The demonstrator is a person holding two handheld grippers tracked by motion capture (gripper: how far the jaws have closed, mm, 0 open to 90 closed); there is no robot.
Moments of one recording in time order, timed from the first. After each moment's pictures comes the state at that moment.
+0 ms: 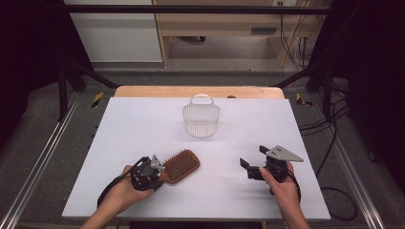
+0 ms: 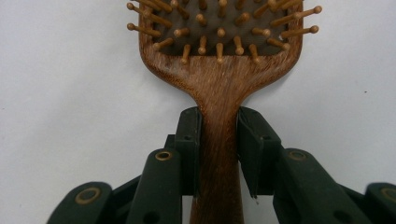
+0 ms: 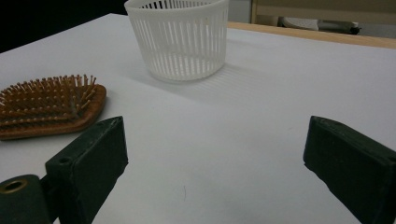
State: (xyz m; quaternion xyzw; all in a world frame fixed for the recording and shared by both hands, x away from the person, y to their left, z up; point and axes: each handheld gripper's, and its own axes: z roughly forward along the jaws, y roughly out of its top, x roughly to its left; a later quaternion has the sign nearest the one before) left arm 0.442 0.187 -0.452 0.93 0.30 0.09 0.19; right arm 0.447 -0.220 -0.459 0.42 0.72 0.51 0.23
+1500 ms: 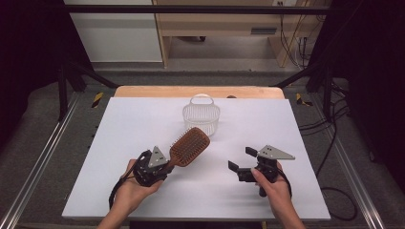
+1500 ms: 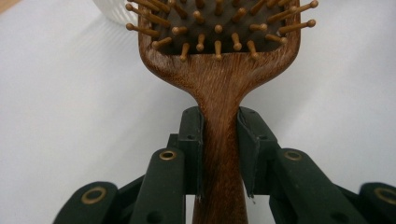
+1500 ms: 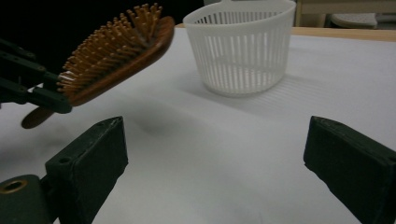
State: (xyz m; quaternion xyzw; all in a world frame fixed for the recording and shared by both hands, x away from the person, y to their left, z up) left arm 0.439 0.168 -0.428 0.87 0.29 0.19 0.34; right arm 0.444 -0.190 -0.449 0.39 0.72 0.56 0.15
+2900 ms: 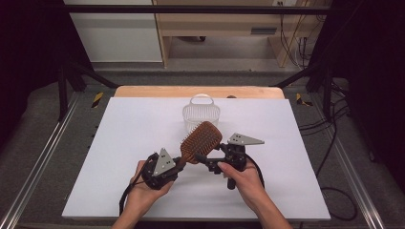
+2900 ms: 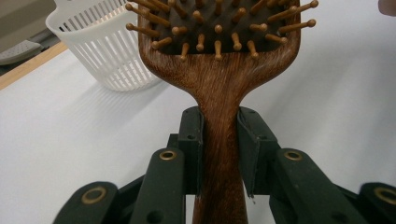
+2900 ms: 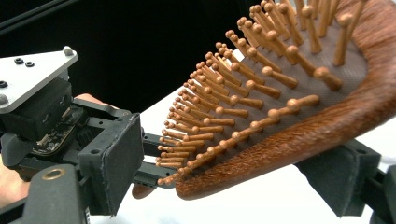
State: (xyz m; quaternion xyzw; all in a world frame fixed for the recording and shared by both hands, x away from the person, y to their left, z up) left arm 0.425 0.146 -0.422 0.84 0.26 0.24 0.41; right arm 0.465 -0.107 -0.419 0.34 0.70 0.63 0.03
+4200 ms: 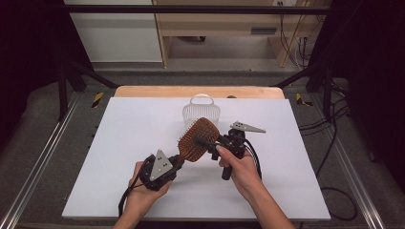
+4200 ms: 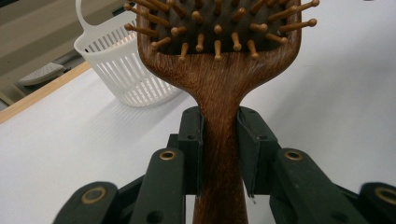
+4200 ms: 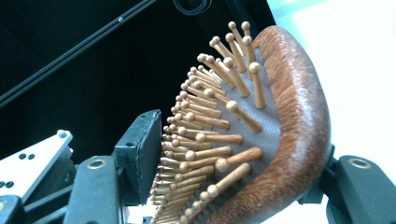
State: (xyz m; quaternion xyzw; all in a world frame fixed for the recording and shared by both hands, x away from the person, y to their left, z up) left arm 0.421 0.151 -0.425 0.82 0.25 0.28 0.44; right arm 0.487 -0.103 -0.399 0.39 0.64 0.66 -0.02
